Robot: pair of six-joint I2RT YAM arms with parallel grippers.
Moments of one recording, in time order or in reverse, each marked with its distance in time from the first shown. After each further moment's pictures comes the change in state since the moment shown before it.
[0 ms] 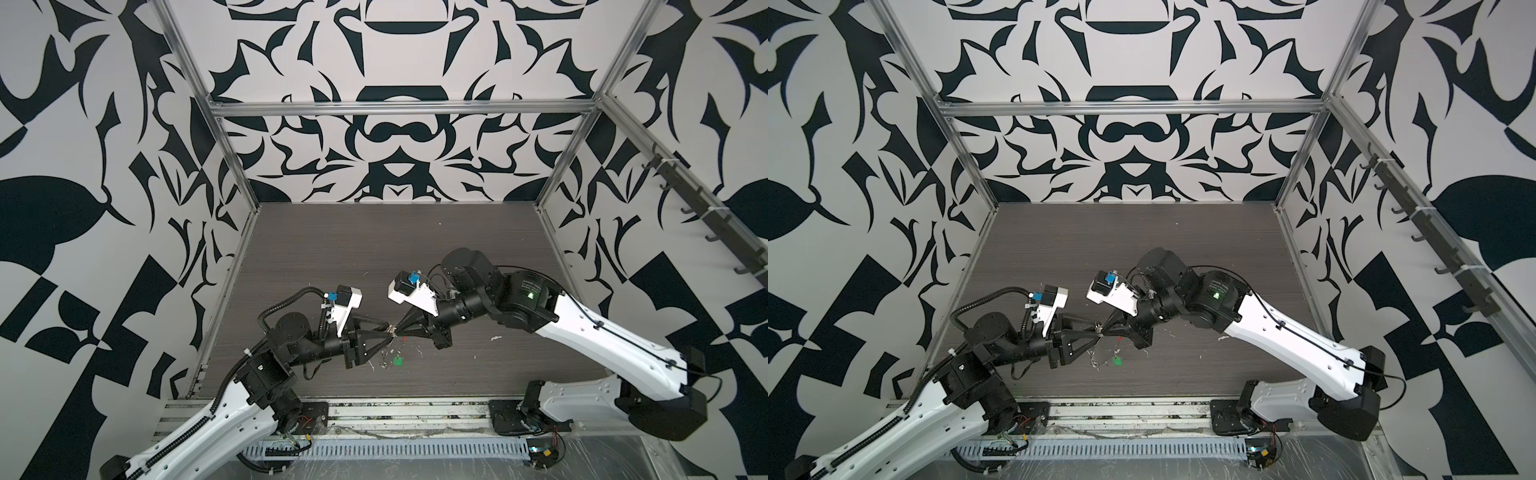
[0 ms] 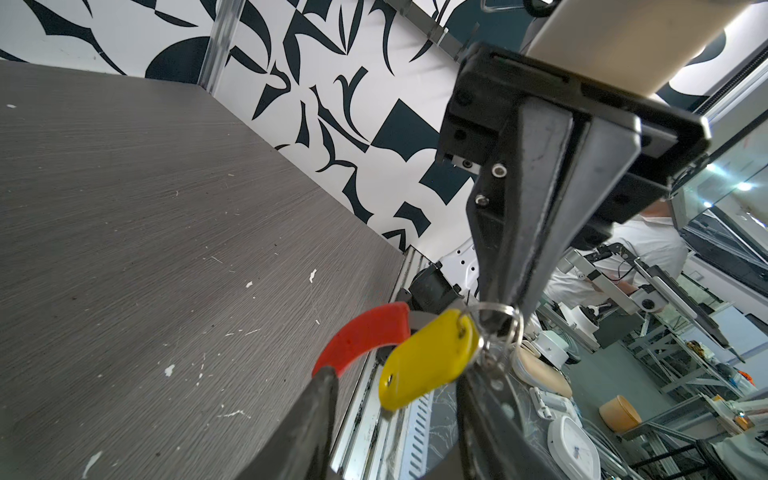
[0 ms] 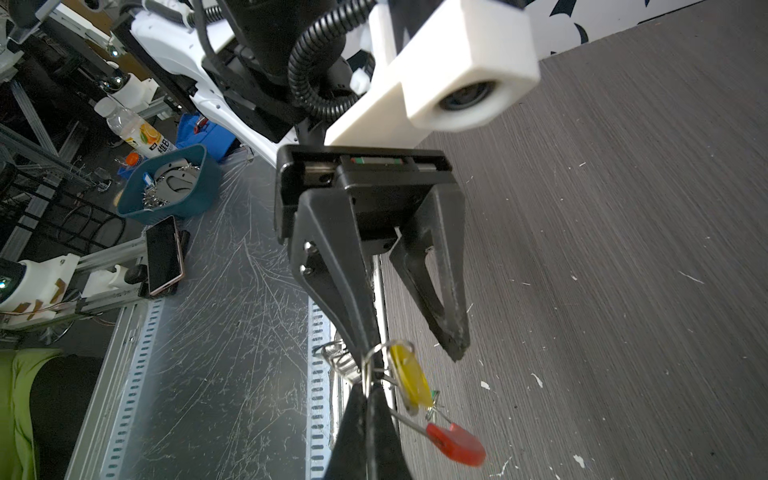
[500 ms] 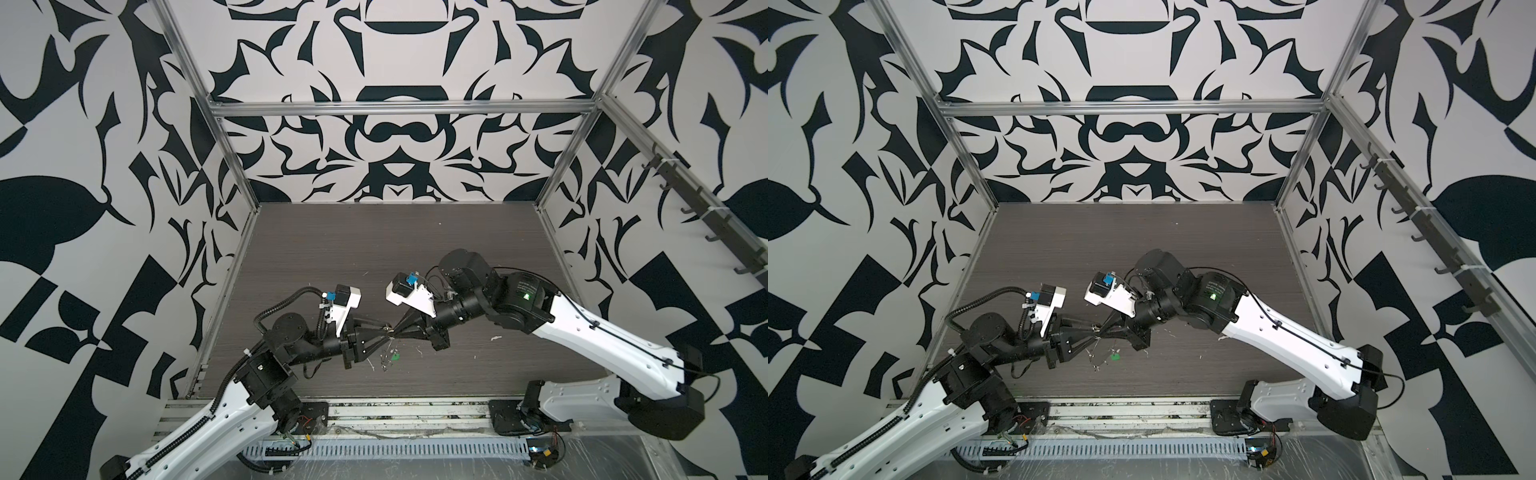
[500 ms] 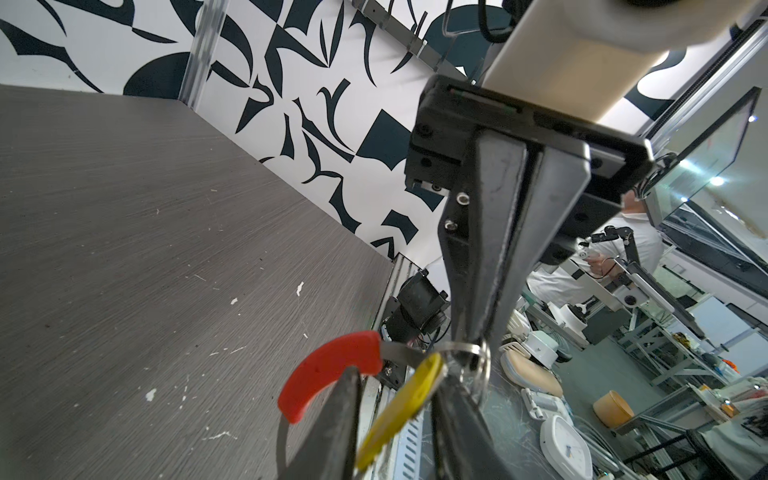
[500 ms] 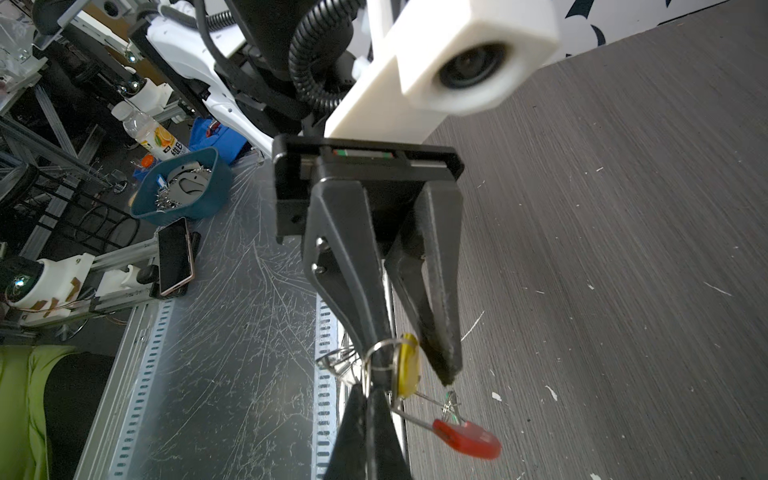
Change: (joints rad) left arm 0.000 0.000 0.000 0.053 0.028 -0.006; right arm -0.004 0.005 -0.025 0.035 -0.030 0.011
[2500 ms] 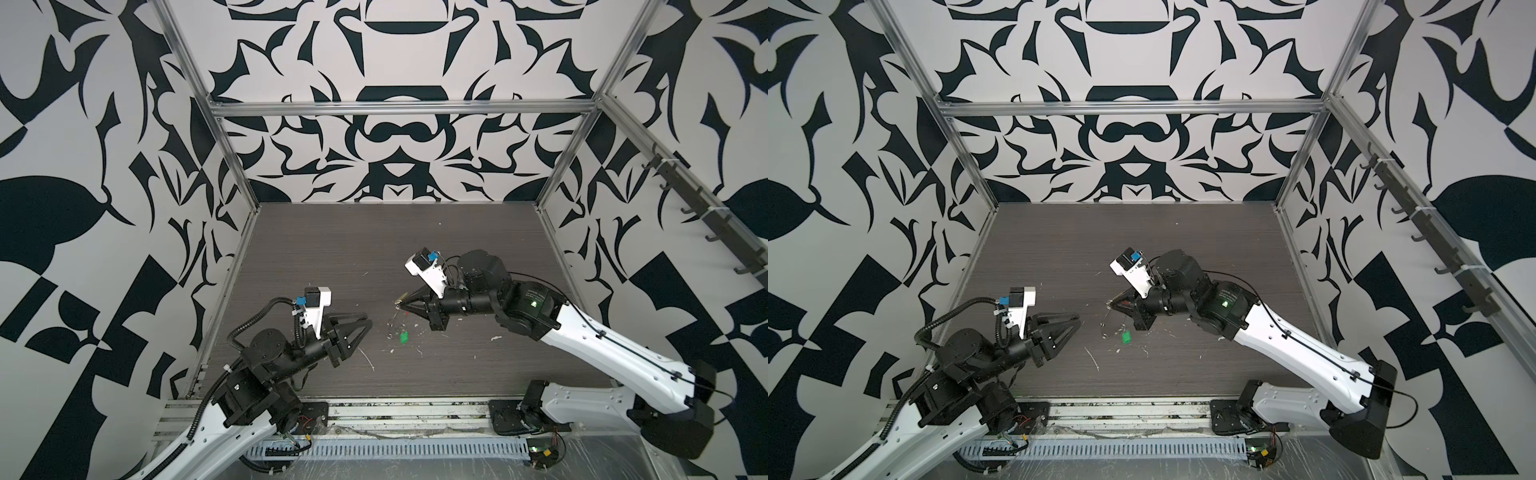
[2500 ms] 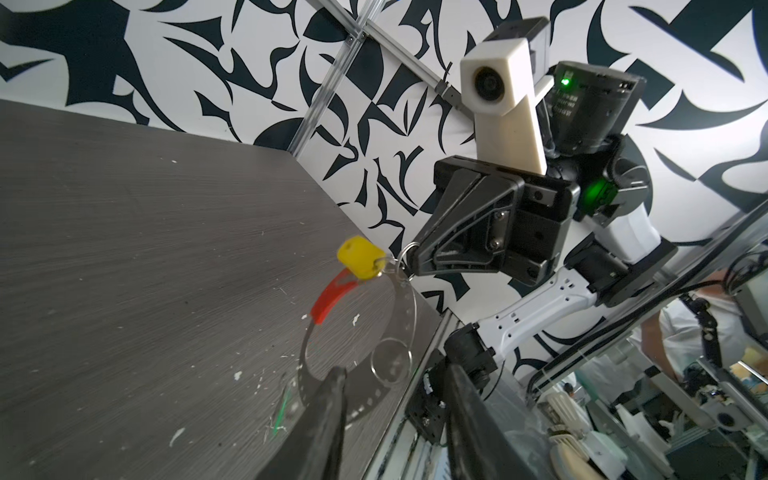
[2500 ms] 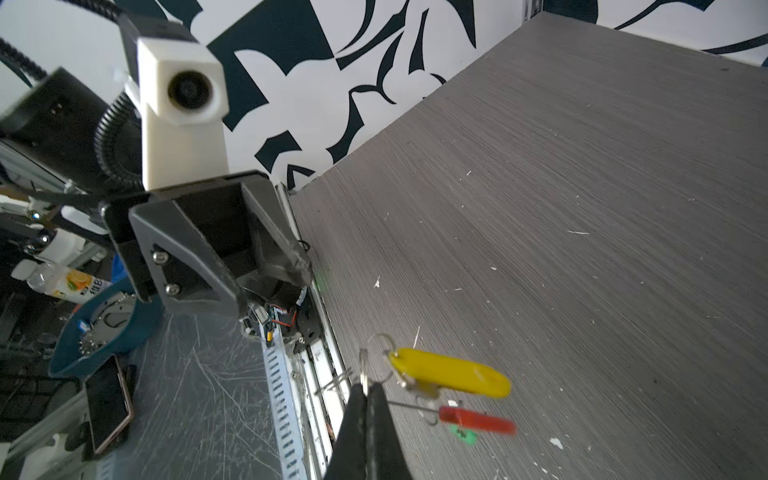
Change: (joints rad) left arm -0.005 -0.231 0.013 -0.234 -0.312 -0.059; right arm -0.090 -0.113 -0.183 0.228 0.192 0.252
